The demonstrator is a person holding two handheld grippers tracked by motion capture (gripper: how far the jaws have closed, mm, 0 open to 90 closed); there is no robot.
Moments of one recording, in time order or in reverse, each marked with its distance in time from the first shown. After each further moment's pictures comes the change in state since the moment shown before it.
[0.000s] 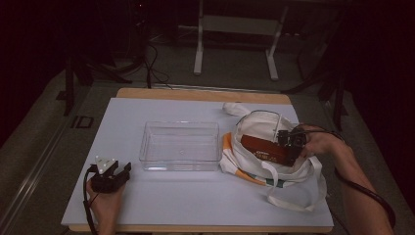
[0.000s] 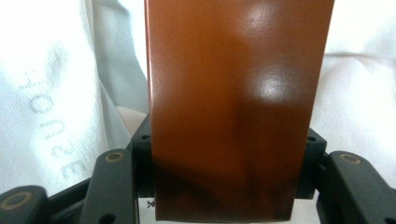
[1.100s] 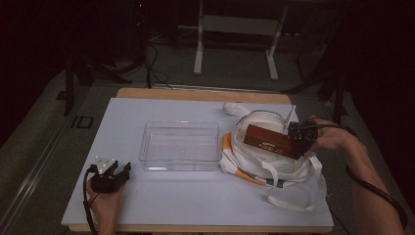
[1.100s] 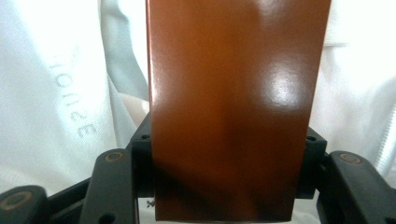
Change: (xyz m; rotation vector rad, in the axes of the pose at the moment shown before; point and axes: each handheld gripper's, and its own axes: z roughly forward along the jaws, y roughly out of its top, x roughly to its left) left arm 0.000 0.000 0.000 -0.005 0.004 -0.002; right arm -0.002 -0.022 -0.036 -0.101 -0.041 0.023
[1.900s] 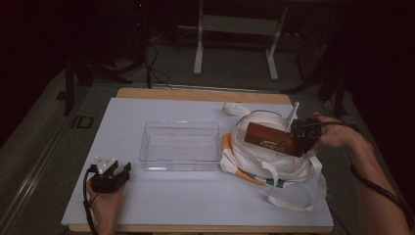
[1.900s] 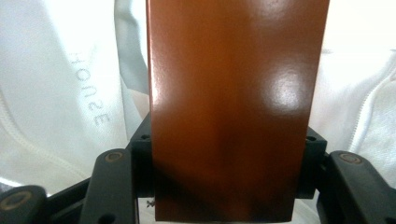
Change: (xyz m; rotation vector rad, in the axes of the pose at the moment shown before) left arm 0.000 0.000 0.000 0.001 -0.001 0.000; right arm 0.006 -0.001 -0.020 -0.014 -0.026 -0.035
